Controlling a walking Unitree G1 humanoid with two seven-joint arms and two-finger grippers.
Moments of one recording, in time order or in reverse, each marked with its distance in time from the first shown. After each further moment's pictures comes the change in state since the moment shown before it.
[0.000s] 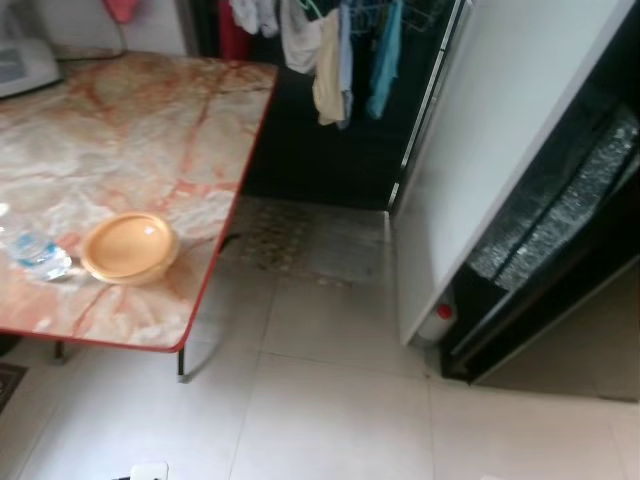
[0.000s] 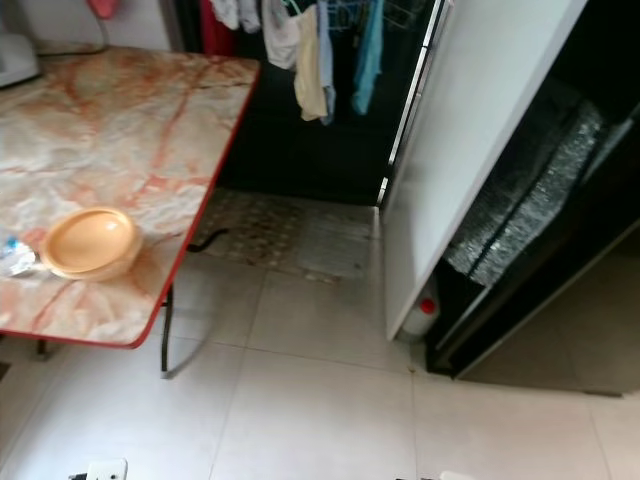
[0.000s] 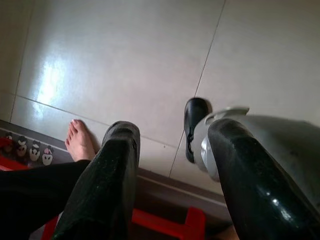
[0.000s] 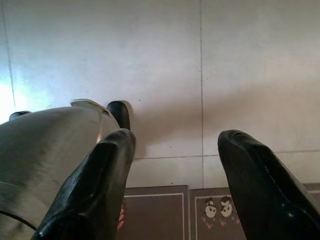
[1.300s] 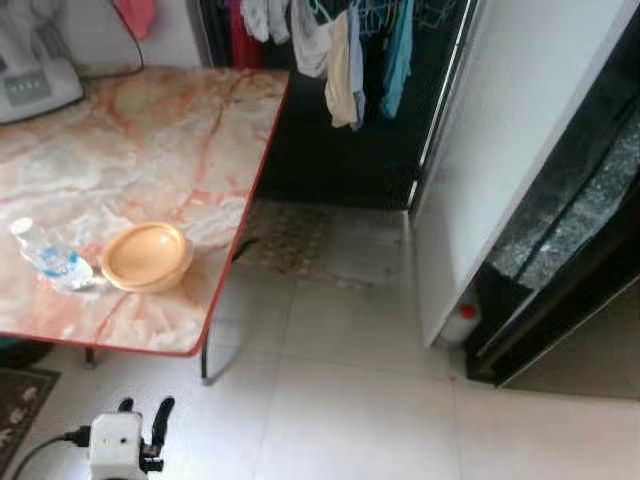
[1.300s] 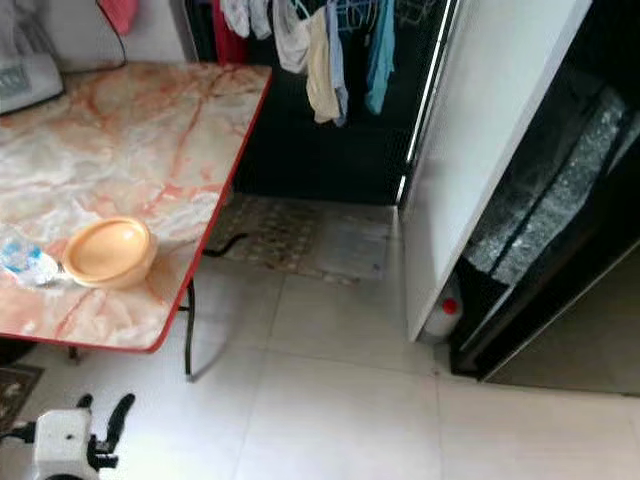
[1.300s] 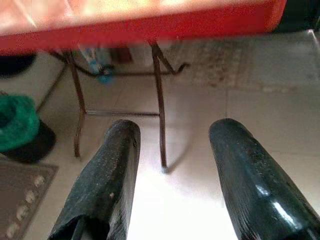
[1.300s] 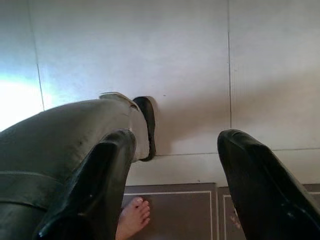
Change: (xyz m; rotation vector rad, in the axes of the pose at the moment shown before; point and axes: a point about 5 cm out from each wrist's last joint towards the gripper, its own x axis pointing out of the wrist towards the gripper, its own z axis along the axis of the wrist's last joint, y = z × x) left arm -0.069 0.022 0.086 0.073 -0.725 -0.088; right arm -0.002 0.002 -0.013 0.046 0.010 0.000
